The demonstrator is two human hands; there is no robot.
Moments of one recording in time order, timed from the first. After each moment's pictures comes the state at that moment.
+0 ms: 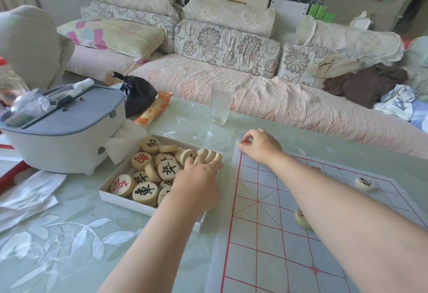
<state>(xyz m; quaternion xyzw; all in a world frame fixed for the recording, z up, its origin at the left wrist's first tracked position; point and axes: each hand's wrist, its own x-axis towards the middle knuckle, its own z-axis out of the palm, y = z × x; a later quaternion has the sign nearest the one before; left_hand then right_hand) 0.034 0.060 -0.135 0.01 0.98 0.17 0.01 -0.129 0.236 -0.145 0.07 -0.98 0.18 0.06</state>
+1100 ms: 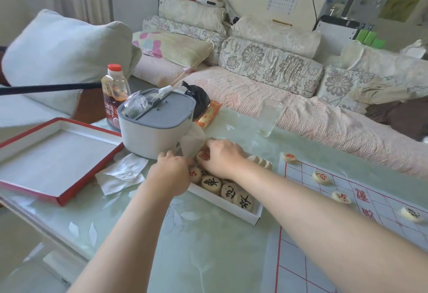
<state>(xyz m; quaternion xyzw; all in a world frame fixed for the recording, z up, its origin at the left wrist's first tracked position) 0.098 -0.102 -0.131 -0.13 0.98 0.16 0.01 -0.006 0.021 -0.119 0.32 -0.95 0.02 0.04</state>
